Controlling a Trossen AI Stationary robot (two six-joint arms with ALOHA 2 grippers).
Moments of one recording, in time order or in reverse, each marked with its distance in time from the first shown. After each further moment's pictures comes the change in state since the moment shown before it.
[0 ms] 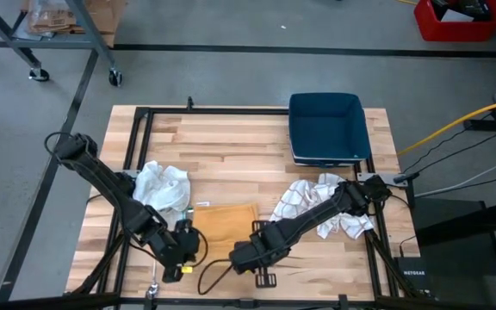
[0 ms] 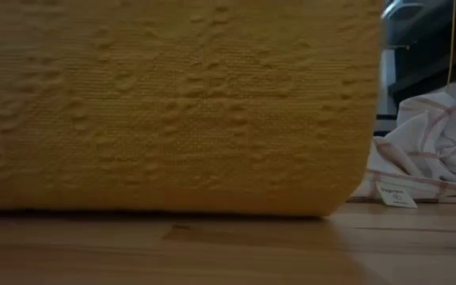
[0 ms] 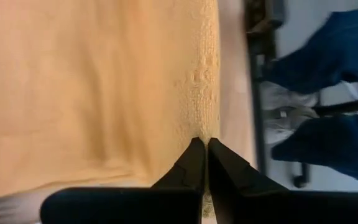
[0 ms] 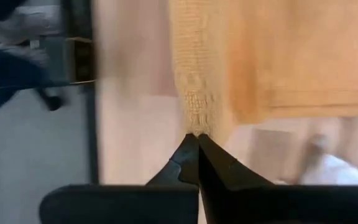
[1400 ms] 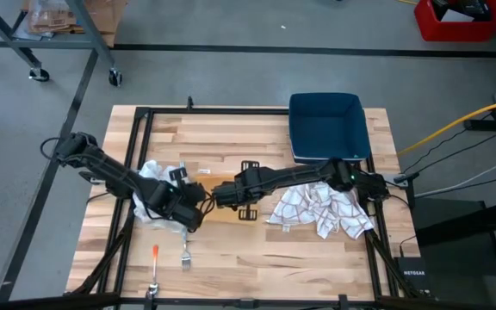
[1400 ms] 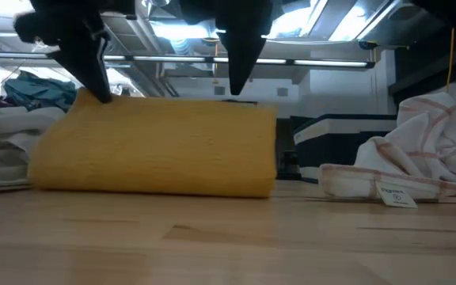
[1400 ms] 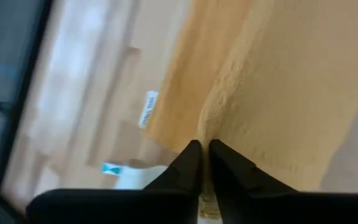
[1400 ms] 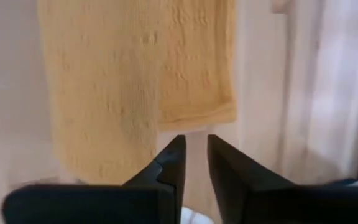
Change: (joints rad) left arm 0.305 -0.011 -0.006 -0.484 -0.459 0.077; right arm -0.314 0.011 -0.002 -0.083 0.370 -0.254
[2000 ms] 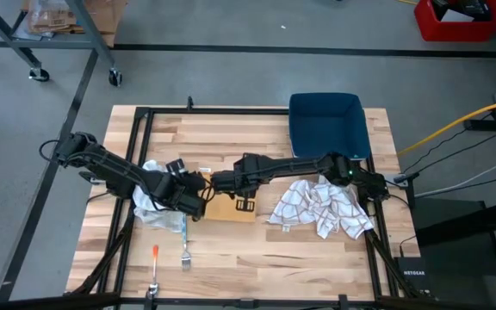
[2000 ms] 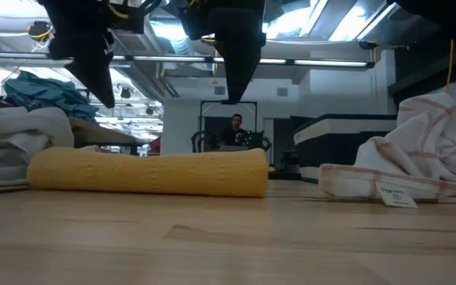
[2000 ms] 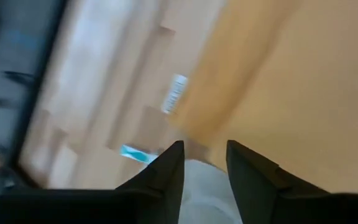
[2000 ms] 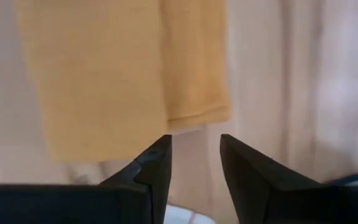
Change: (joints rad) left arm 0.092 0.000 0.000 -0.053 0.020 -0.026; right arm -0.065 0.000 0.000 0.004 -0.085 0.018
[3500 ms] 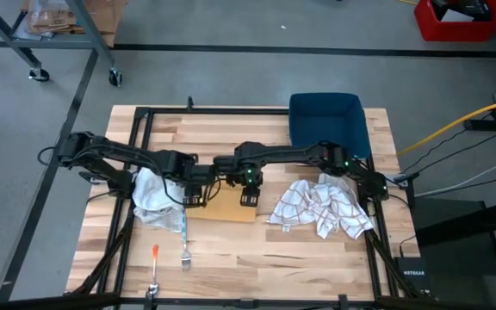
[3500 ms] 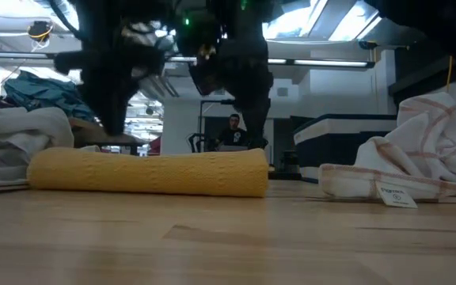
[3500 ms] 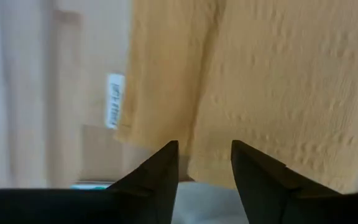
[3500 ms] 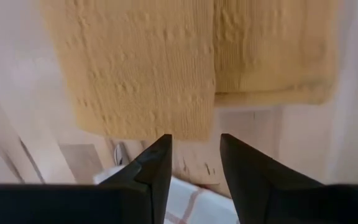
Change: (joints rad) left arm 0.316 0.000 -0.094 0.202 0.431 0.555; right arm -0.142 0.014 -0.199 0.063 -0.434 -0.113
